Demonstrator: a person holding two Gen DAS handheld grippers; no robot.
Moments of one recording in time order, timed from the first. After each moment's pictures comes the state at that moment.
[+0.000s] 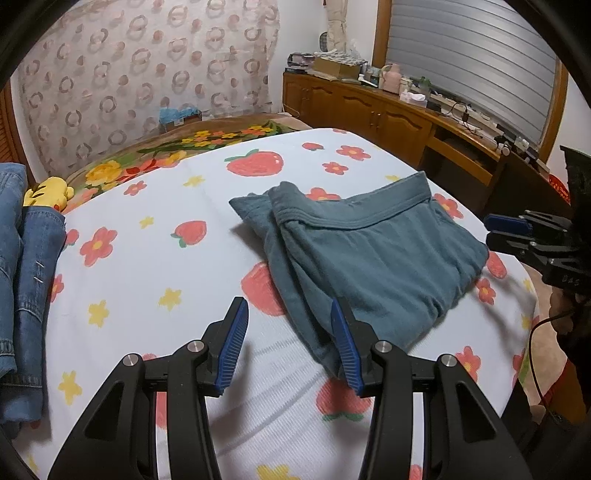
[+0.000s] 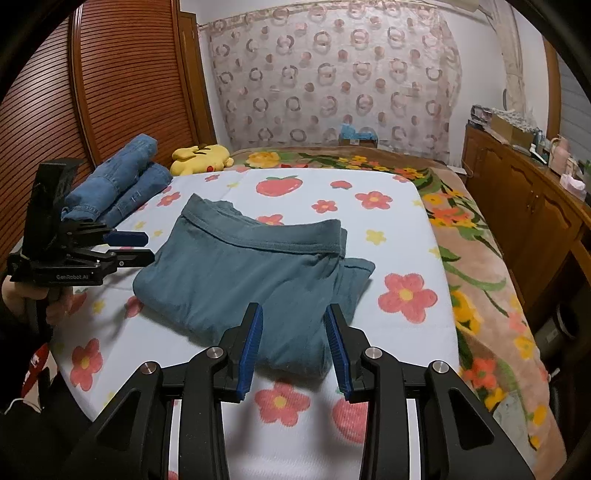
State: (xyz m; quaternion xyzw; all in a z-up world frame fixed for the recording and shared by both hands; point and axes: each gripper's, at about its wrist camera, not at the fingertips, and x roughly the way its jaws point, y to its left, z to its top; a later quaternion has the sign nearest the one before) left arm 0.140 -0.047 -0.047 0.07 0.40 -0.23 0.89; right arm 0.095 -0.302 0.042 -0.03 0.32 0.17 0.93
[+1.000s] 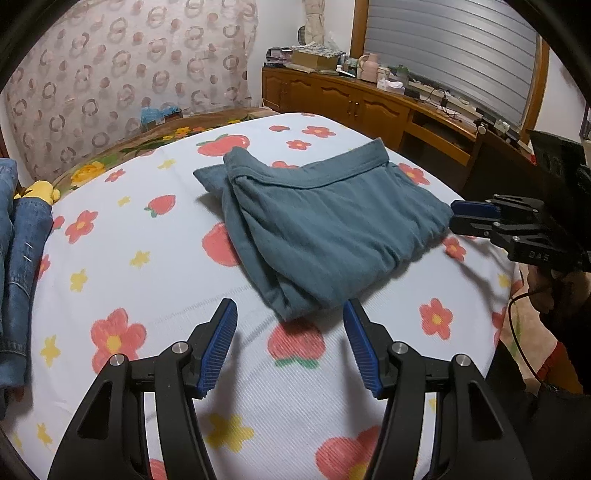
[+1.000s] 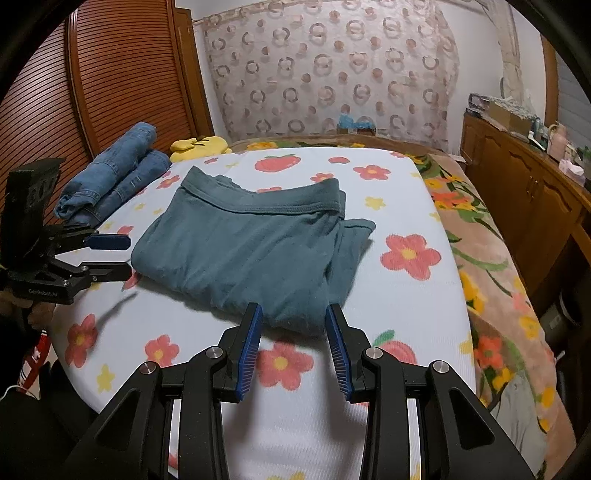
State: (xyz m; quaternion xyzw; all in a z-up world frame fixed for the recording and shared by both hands) left arm 0.100 -0.053 -0.057 0.08 0.40 -0.26 0.87; right arm 0.085 -0.304 0.022 -0.02 0.33 0.17 0.93
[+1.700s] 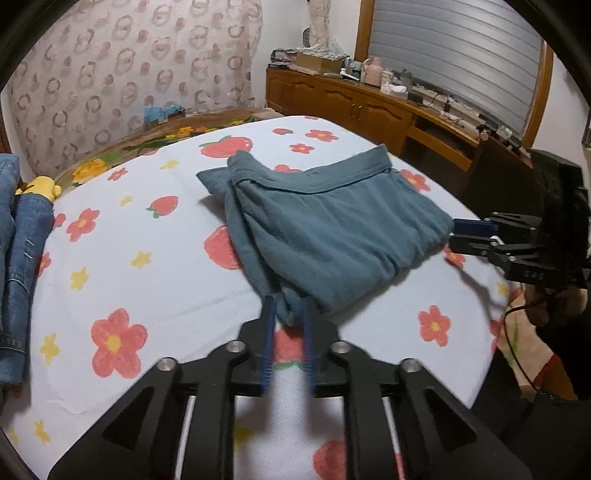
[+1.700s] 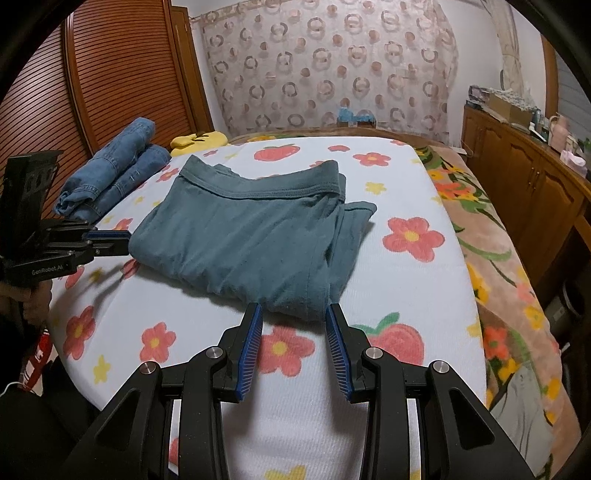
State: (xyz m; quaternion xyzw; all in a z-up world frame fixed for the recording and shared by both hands) left arm 0.107 -0.053 -0.056 0.08 0.40 -0.25 0.88; right arm 0.087 -0.306 0.015 -0.01 0.34 0.17 0.92
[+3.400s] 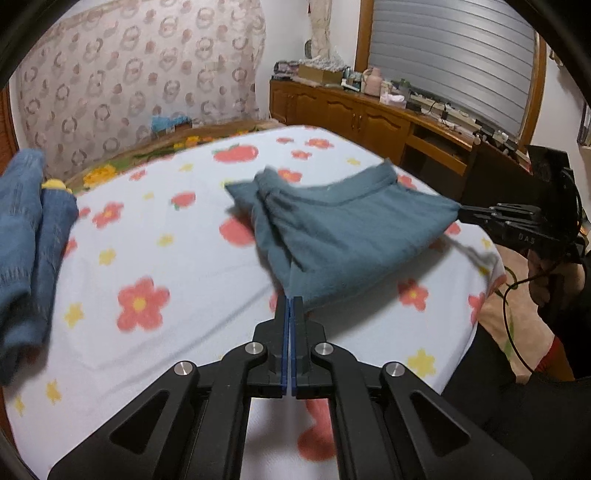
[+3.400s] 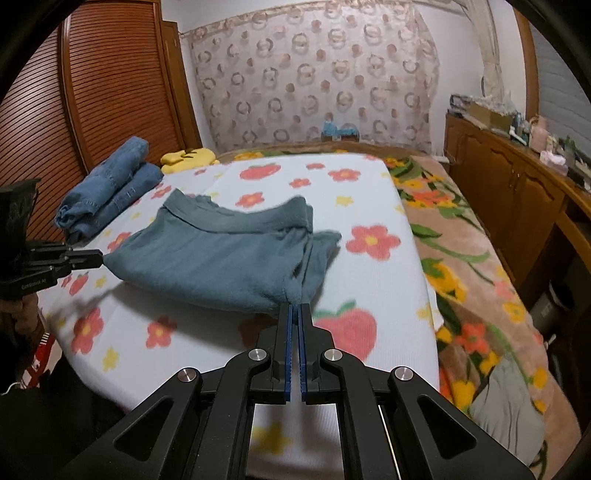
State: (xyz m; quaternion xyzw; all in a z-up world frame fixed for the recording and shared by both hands) left arm 0.065 -0.030 -0.048 0.07 0.39 -0.25 0.89; right arm 0.045 -0.327 0.030 0.00 0.33 0.15 0.93
